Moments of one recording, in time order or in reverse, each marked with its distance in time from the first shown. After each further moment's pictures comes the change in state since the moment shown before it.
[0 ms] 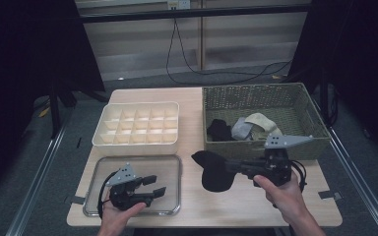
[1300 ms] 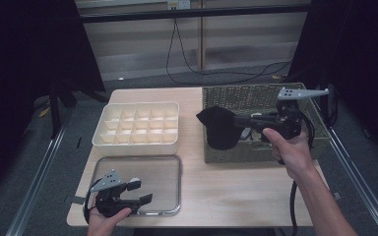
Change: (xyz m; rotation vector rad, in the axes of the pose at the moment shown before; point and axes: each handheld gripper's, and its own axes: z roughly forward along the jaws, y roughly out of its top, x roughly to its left) left arm 0.016 -0.027 -0.028 0.015 0.042 -0.067; right arm -0.037 0.085 -0.019 -0.094 -0.045 -0.054
